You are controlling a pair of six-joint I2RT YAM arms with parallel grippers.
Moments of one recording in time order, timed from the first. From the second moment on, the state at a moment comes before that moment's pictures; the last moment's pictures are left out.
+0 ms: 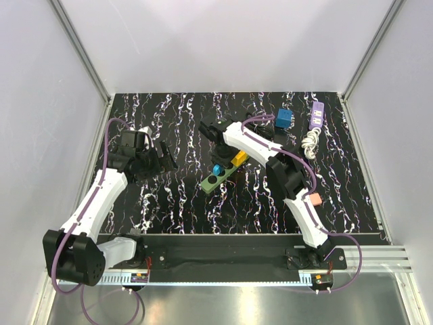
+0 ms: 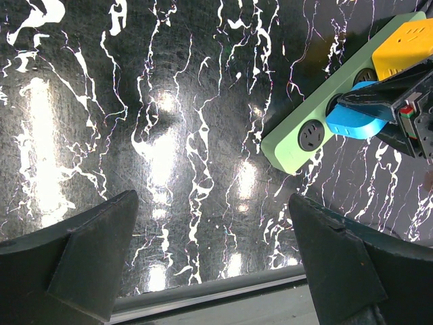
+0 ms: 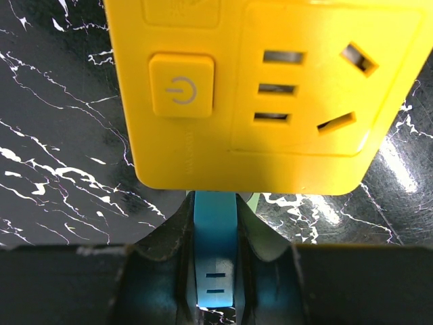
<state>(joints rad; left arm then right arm) -0.17 1.15 0.95 -0.72 0.17 -0.48 0.75 2.34 2.11 -1.27 0.18 1.46</state>
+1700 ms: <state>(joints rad) 0.39 1.83 1.46 -0.77 -0.01 -0.57 0.78 1.32 1.22 -0.69 0.01 0.73</state>
